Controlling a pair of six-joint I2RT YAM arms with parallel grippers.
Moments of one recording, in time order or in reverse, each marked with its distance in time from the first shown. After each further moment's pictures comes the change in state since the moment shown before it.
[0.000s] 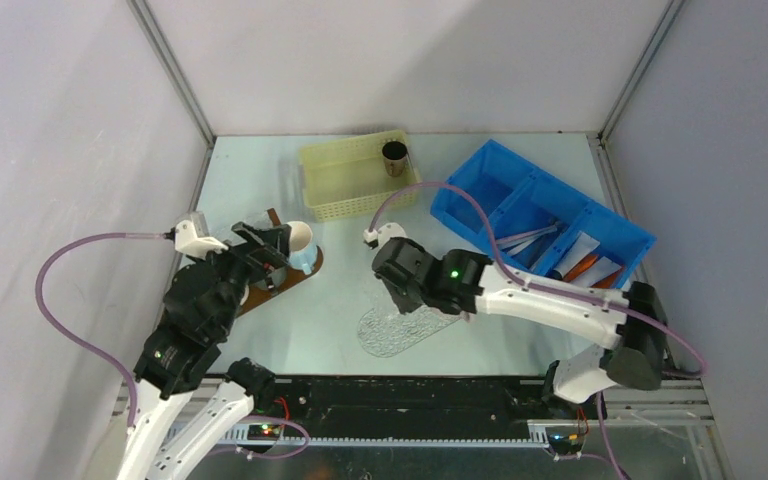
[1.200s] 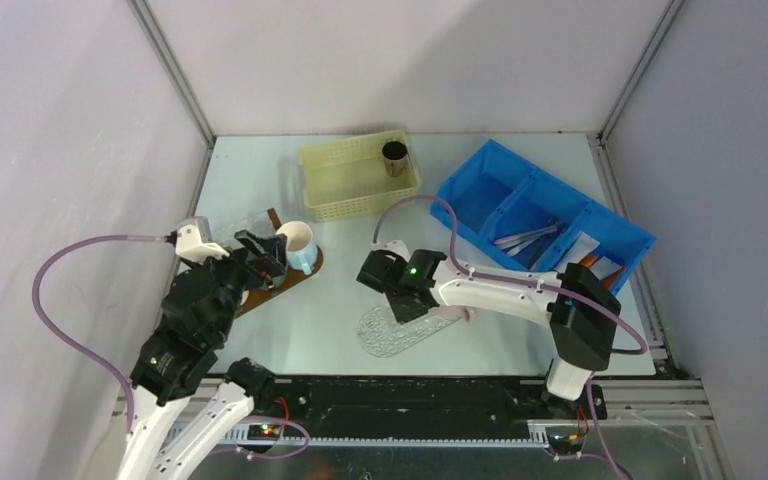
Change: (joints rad) left arm 0.000 -0.042 0.000 -0.080 -0.032 0.130; right arm -0.037 0.275 0.036 -0.170 -0.021 0.253
